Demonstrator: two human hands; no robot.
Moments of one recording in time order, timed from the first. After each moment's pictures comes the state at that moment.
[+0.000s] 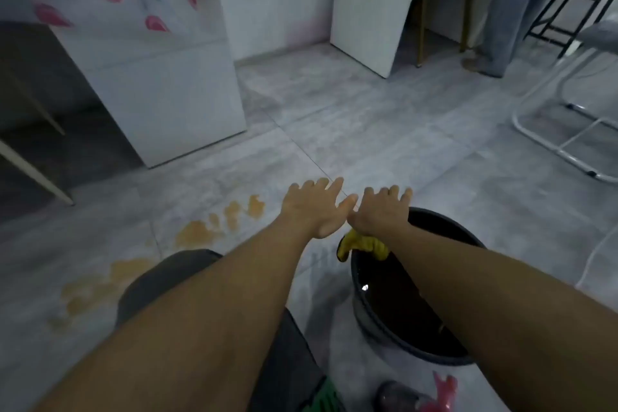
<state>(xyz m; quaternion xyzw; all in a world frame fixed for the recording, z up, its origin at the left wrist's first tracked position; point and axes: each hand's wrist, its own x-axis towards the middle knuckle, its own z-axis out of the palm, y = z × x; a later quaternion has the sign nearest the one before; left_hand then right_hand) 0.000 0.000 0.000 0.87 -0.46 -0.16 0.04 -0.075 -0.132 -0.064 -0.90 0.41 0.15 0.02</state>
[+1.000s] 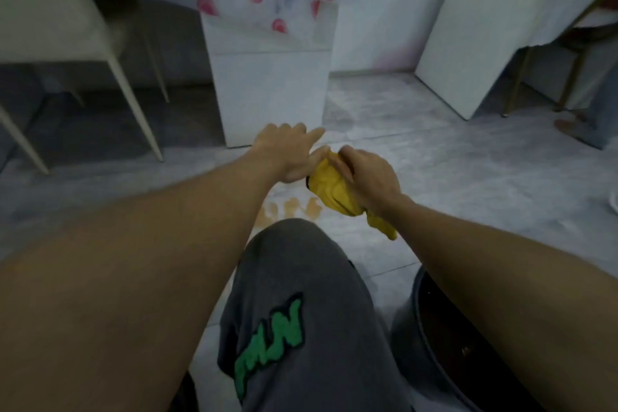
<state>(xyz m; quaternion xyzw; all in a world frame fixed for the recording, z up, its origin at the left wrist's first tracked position) 0.128 0.149 0.068 0.93 -0.37 0.01 -0.04 0.038 -0.021 0.019 -0.97 0.02 -0.15 0.17</state>
